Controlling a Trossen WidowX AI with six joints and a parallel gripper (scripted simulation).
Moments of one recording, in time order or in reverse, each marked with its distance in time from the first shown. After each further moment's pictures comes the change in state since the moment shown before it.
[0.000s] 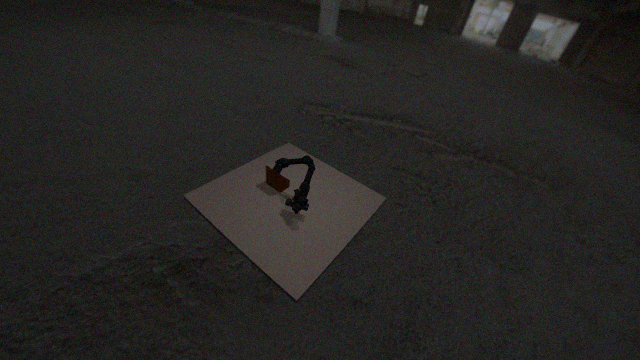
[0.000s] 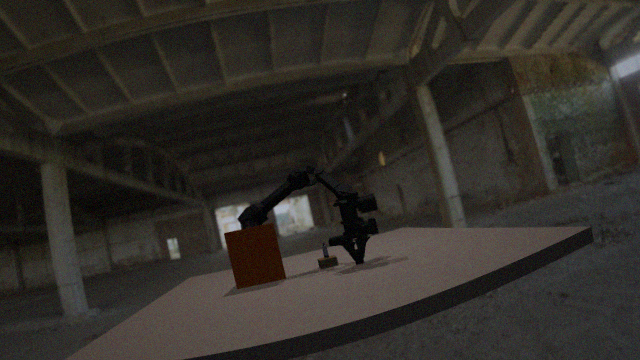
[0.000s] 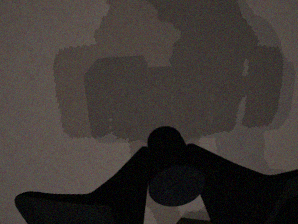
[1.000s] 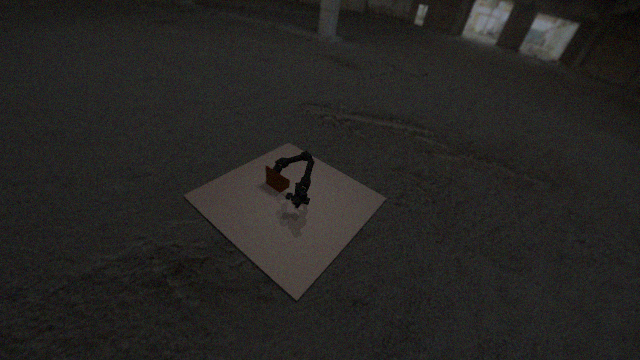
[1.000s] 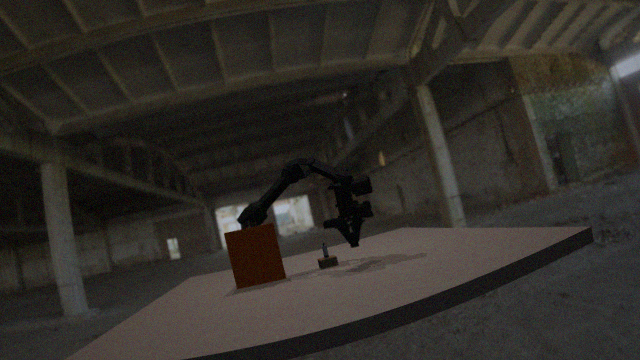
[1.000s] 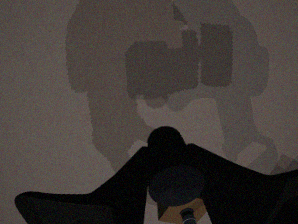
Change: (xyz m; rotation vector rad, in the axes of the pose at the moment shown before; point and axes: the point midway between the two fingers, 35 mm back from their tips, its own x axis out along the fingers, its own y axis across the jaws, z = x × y) arm -0.064 0.000 -0.006 0.003 0.004 0.008
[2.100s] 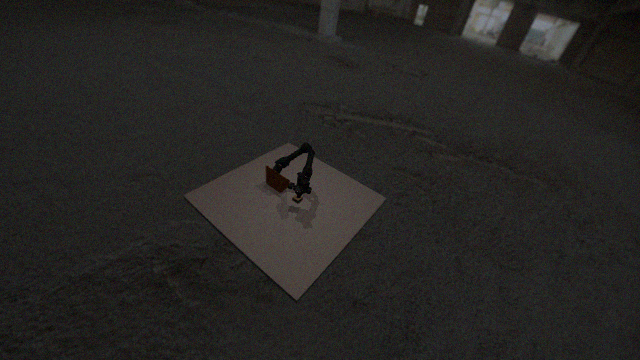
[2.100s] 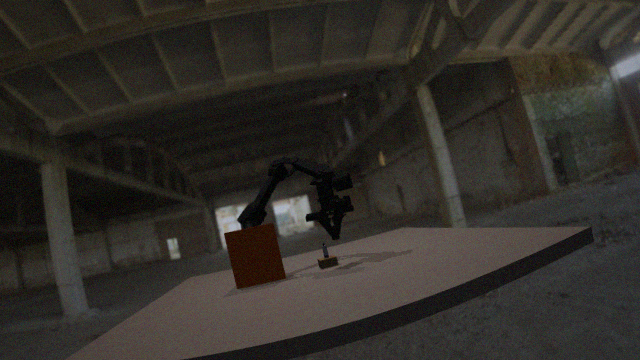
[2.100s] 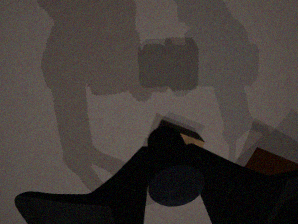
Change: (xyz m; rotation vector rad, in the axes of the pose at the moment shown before) arm -0.034 -0.014 -0.085 -0.010 -0.001 -0.007
